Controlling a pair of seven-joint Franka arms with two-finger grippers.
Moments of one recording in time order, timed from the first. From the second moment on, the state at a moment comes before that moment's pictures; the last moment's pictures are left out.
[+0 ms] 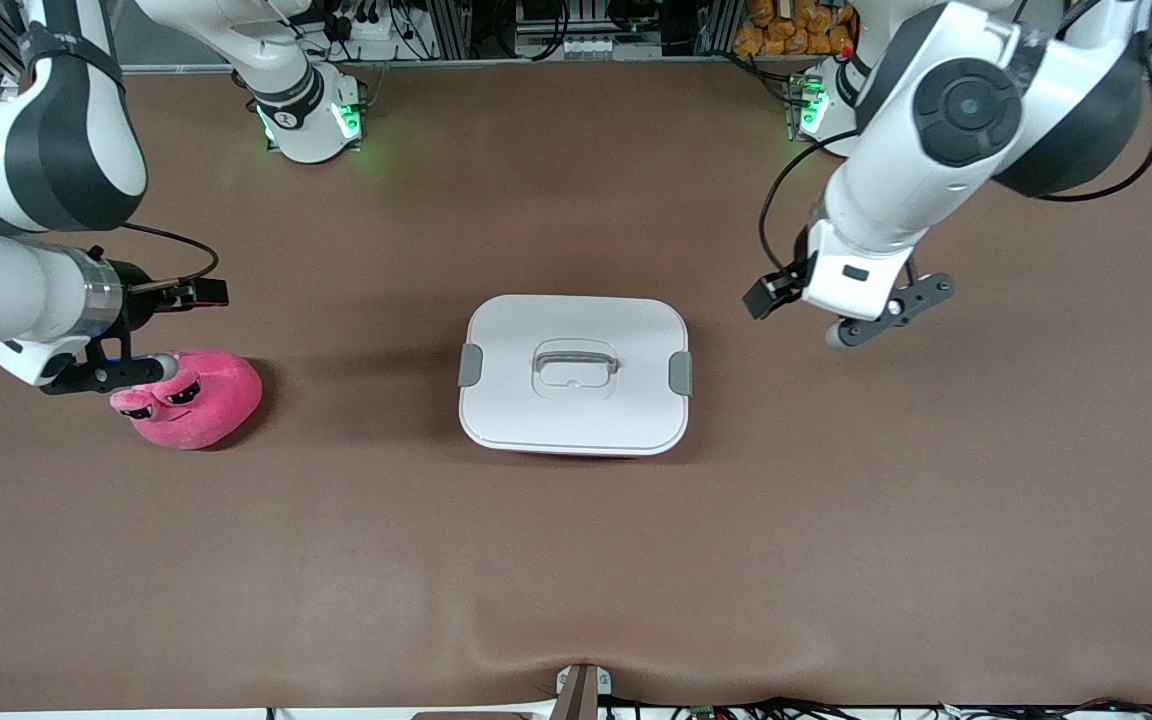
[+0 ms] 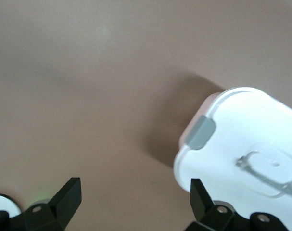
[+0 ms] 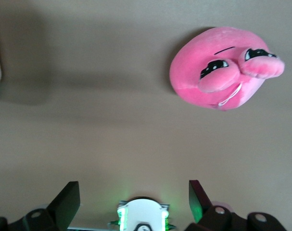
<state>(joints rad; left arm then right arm) -0.15 0.21 -0.37 -1.57 0.01 1.71 -1.02 0.12 0.26 -0.04 -1.51 0.00 1.38 -0.06</state>
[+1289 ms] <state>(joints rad) -0.42 0.44 -0.37 -1.55 0.16 2.03 -1.90 -0.06 0.21 -0.06 -1.84 -0.02 1.87 -1.09</state>
